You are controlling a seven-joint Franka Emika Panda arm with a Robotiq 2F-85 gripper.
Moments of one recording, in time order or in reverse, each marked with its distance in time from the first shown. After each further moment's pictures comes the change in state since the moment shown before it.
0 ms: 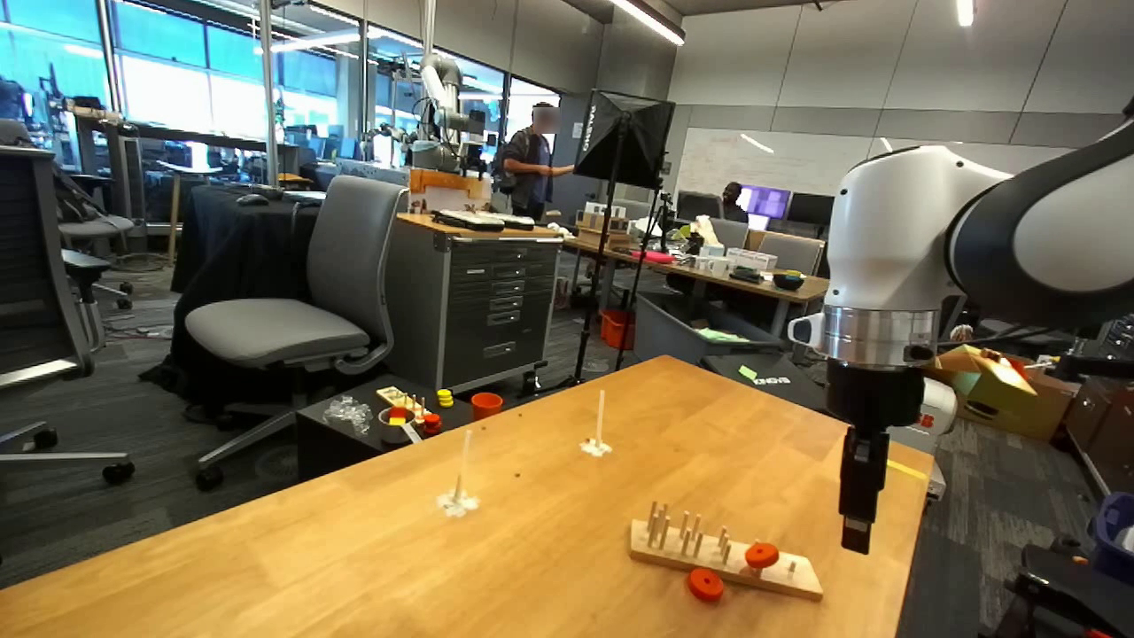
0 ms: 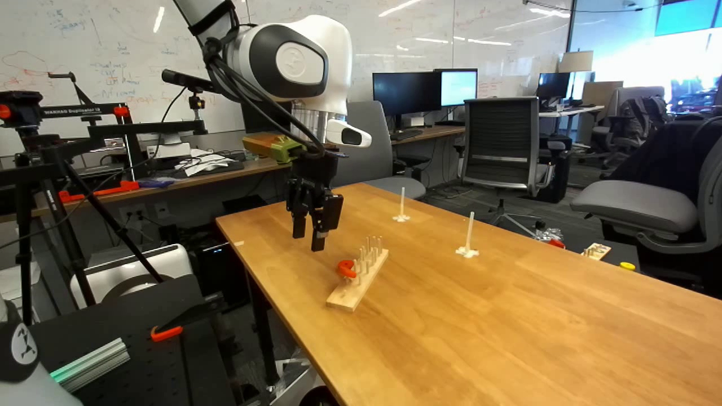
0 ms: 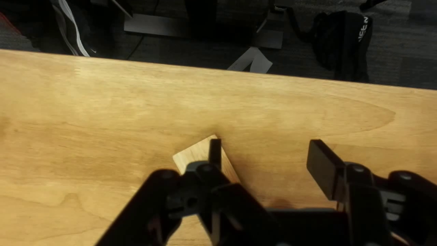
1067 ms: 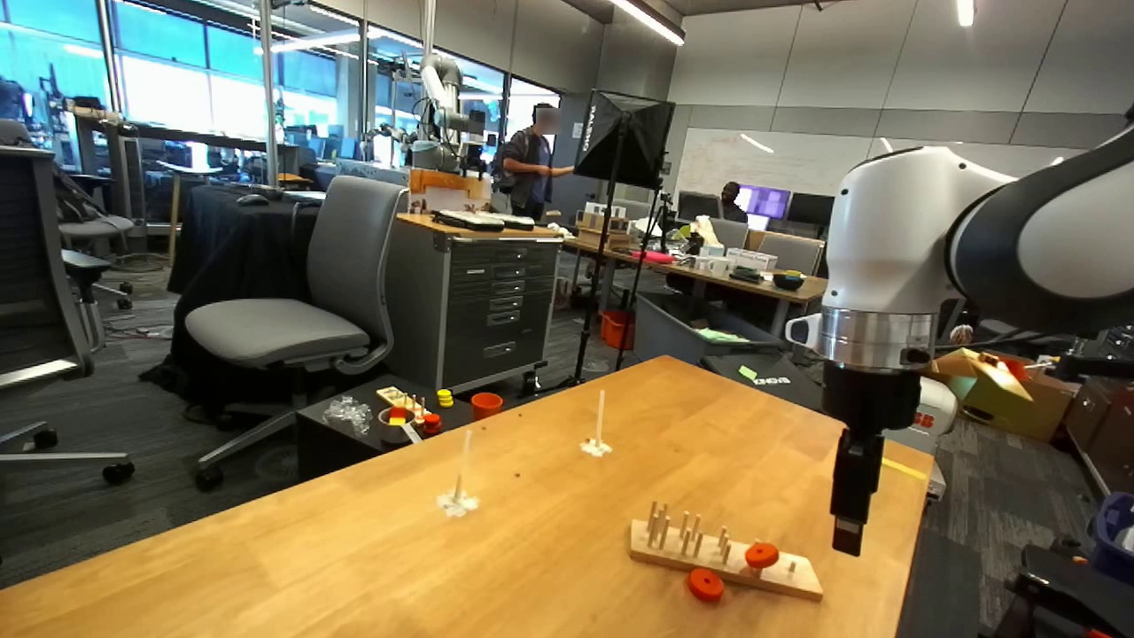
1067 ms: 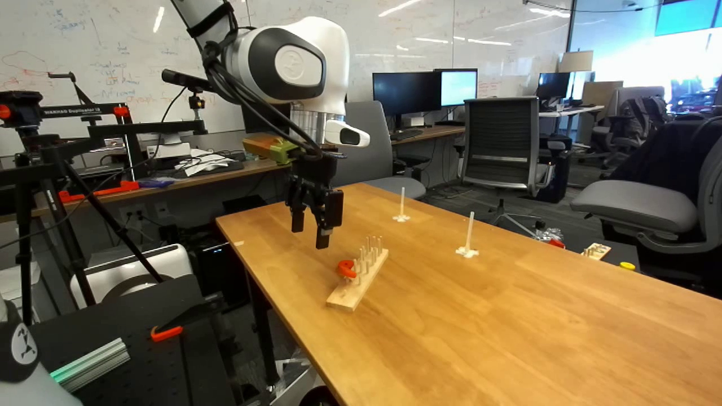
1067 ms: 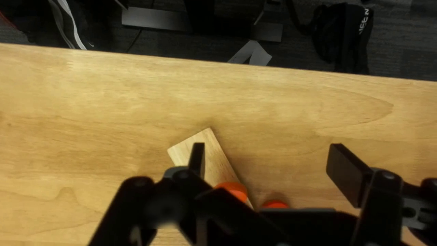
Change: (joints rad) arm 0.010 0.008 0.006 0.000 -0.003 0.032 0.023
